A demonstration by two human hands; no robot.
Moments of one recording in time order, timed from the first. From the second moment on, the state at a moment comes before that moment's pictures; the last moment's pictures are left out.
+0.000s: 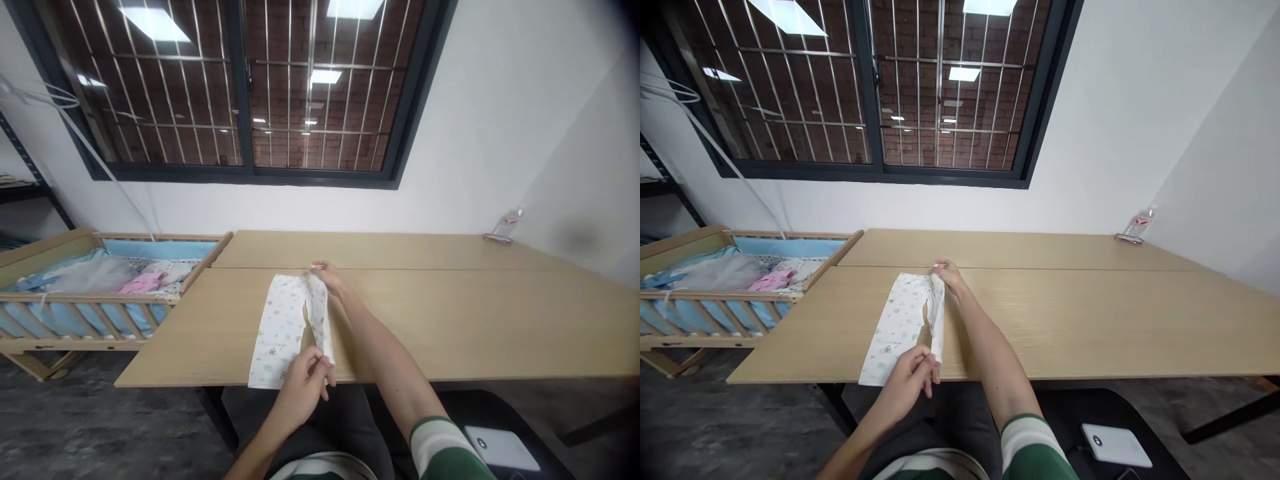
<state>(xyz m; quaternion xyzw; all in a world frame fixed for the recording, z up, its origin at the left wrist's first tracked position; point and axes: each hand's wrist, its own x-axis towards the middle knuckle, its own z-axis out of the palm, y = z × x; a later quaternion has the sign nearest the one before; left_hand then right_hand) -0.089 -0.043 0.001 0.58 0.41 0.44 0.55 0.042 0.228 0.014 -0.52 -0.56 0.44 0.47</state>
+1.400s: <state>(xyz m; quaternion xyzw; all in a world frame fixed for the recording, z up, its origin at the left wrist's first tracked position) -0.156 -0.101 -0.077 0.74 0.56 0.30 -0.23 -0.042 0.032 0.016 -0.14 -0.95 0.28 0.10</state>
